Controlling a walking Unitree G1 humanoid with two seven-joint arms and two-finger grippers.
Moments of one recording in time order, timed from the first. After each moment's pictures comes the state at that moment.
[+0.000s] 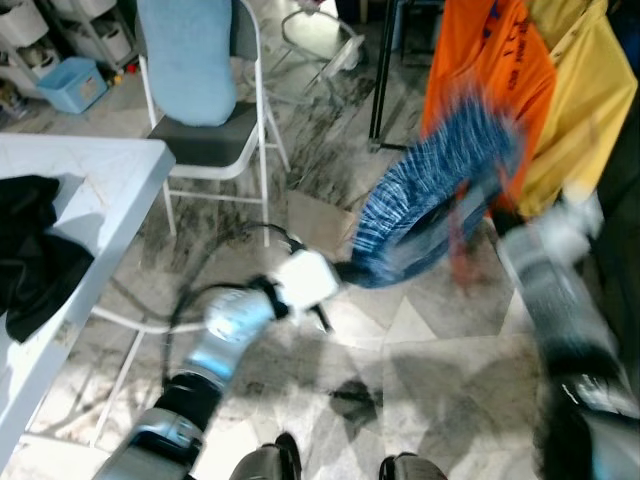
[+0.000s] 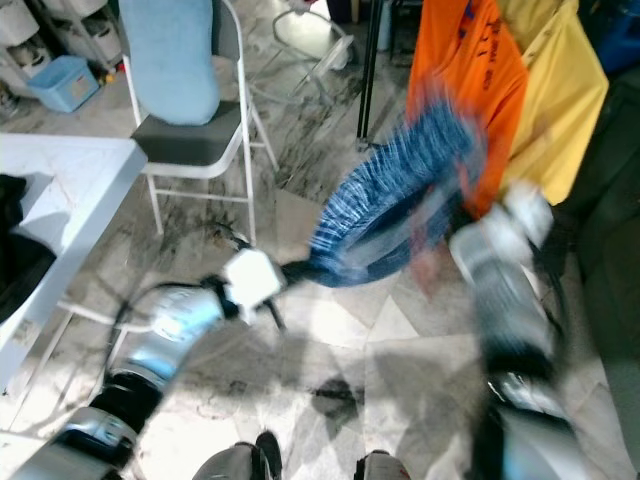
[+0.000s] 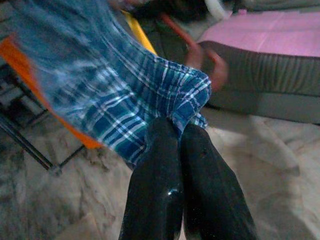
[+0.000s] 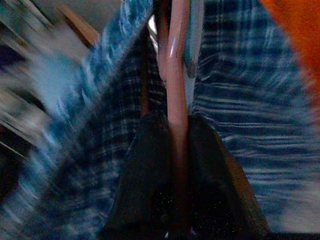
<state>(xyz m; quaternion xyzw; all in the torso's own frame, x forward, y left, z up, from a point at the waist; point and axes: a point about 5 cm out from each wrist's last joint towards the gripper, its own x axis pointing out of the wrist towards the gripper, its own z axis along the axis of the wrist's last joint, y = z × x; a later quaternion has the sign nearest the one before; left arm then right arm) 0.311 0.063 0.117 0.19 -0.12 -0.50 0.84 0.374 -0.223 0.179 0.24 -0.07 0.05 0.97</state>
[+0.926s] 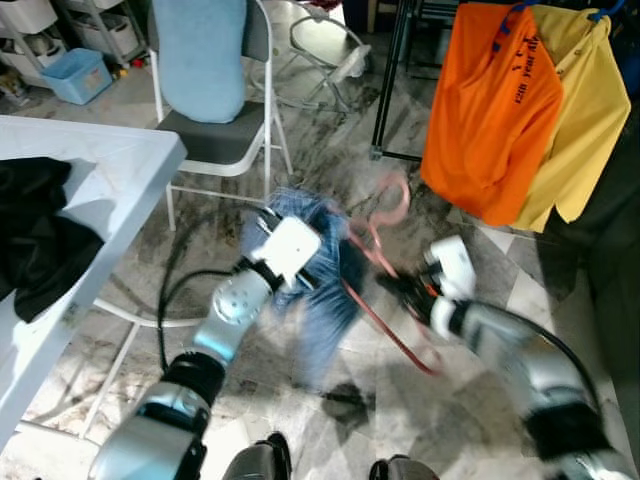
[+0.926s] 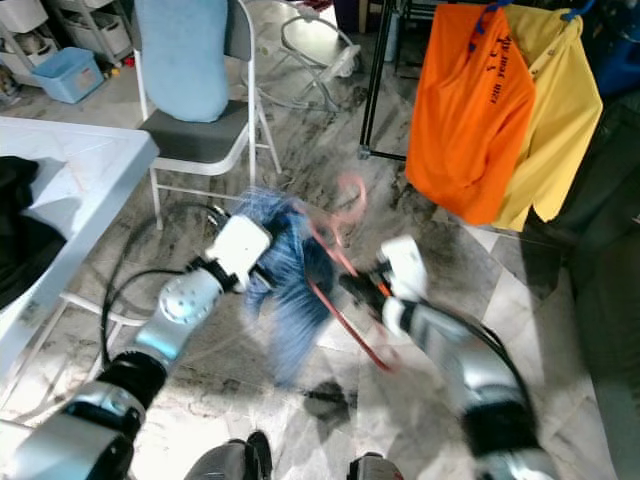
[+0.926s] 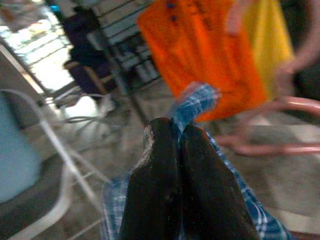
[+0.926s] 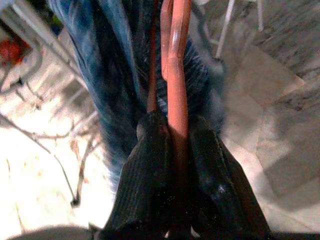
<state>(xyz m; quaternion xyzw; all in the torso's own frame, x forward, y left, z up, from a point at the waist) 0.352 0.090 0.132 0.21 -0.12 -0.27 0.93 0.304 -0.167 0.097 0.03 0.18 0.32 0.93</state>
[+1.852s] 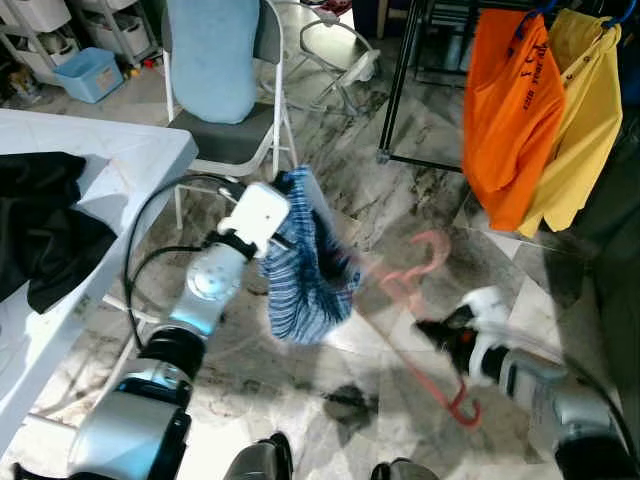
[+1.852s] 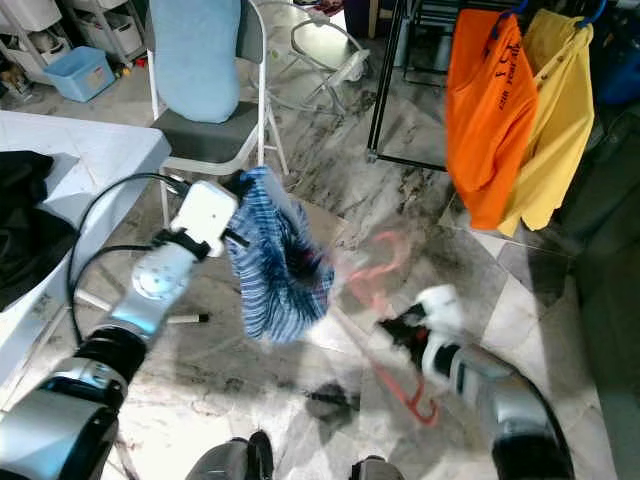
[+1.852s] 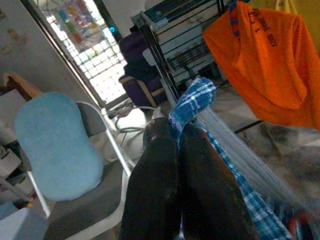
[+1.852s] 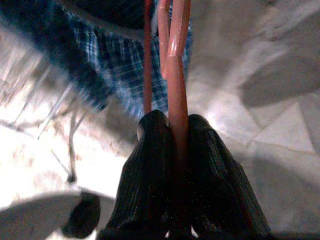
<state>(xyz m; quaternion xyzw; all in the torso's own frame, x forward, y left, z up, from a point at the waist) 0.366 0.119 0.161 0.22 -0.17 -0.19 0.94 0.289 -0.219 0.051 0.09 0.27 0.20 0.94</state>
